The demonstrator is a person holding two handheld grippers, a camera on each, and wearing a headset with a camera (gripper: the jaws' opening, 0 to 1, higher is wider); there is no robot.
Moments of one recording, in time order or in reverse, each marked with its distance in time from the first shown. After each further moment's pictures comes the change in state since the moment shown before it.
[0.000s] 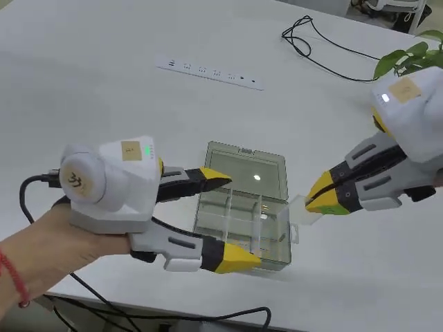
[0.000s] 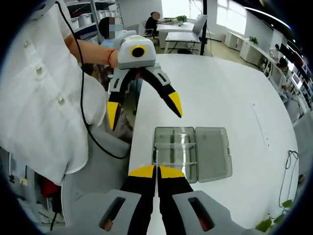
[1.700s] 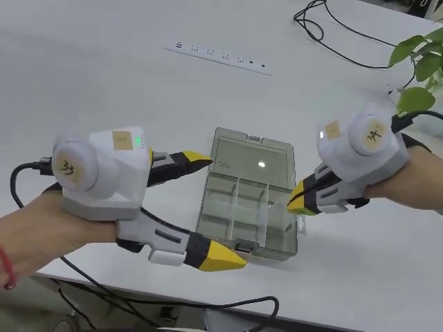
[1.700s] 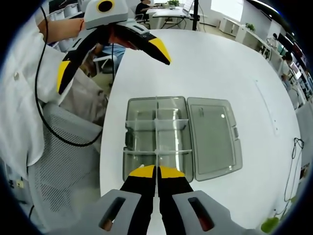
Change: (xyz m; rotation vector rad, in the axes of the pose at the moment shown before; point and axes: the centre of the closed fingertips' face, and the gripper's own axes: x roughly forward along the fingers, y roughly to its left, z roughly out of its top) left arm -0.011 0.016 -0.022 -0.029 0.033 0.036; right arm 0.079 -0.043 -0.054 0.041 0.127 -0.041
